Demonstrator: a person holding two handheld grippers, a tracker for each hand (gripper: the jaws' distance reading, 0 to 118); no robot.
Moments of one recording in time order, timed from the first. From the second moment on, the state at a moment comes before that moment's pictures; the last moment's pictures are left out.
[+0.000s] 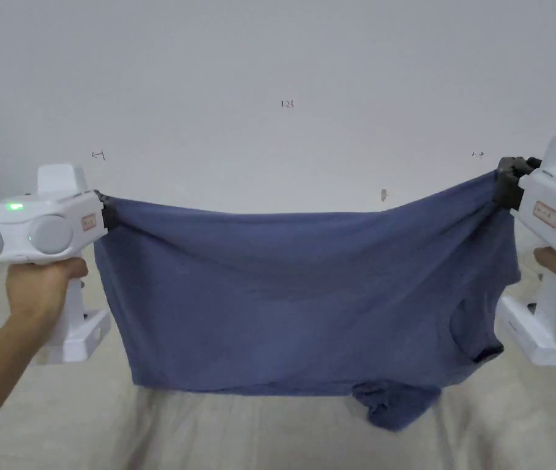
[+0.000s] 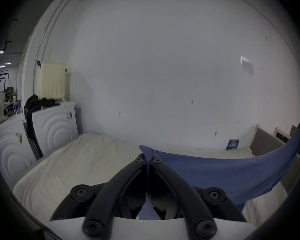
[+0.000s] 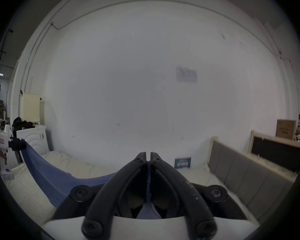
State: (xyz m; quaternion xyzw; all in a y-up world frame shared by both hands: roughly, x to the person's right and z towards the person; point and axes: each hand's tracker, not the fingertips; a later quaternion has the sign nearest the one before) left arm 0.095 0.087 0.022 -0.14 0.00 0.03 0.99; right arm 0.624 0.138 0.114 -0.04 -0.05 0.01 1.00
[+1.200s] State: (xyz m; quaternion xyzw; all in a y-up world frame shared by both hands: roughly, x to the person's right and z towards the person) left arm 0.042 -0.215 0.344 -0.45 0.01 0.01 0.89; right arm 0.617 -0.205 0.436 -0.44 -0.11 -0.14 0.88
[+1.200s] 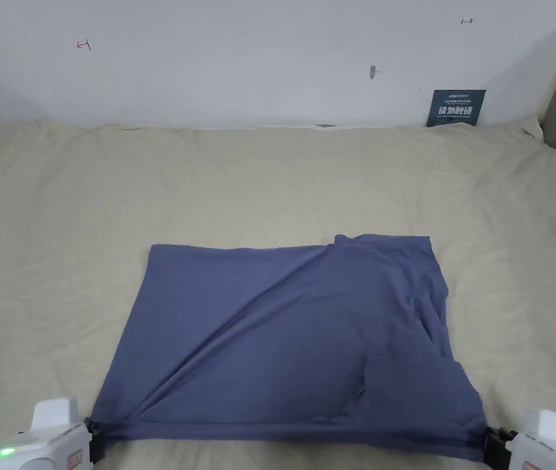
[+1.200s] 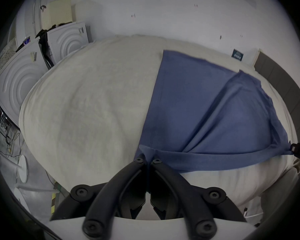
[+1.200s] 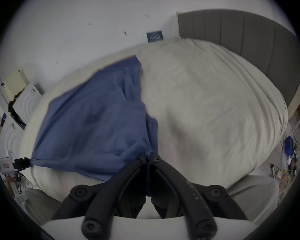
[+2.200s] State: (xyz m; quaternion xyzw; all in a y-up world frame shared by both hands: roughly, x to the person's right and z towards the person) left arm 0.141 -0.024 0.353 -0.07 -0.04 -0.01 1.00; right arm 0.517 -0.007 0.422 -0.07 -0.11 0.02 0.99
